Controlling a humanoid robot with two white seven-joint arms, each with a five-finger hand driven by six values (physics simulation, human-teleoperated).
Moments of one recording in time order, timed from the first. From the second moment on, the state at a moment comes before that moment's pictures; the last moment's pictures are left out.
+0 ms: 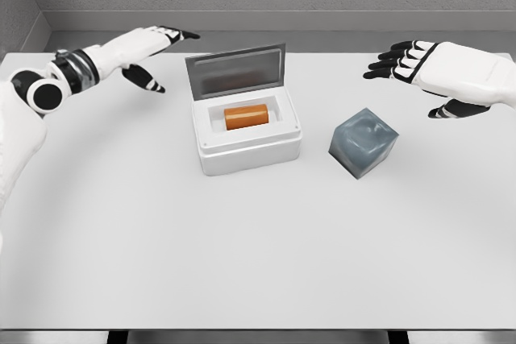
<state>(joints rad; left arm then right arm) -0.89 0.39 -0.53 -0.75 -0.55 -0.61 -0.33 -0.50 -0.89 0.26 -1.67 0.32 -0.61 0.61</state>
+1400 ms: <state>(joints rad) -0.73 0.55 -0.56 -1.13 -0.47 -0.61 -0.32 -0.50 -0.88 0.27 -1.67 0.32 -0.61 0.61</state>
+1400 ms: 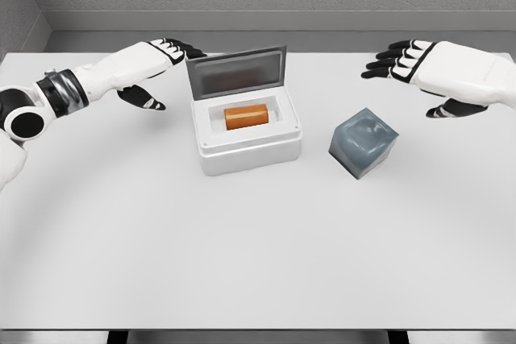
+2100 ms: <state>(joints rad) -0.73 0.57 -0.56 -1.12 -0.44 -0.61 -0.31 -0.50 -0.88 0.26 -1.68 0.32 -0.61 0.61</state>
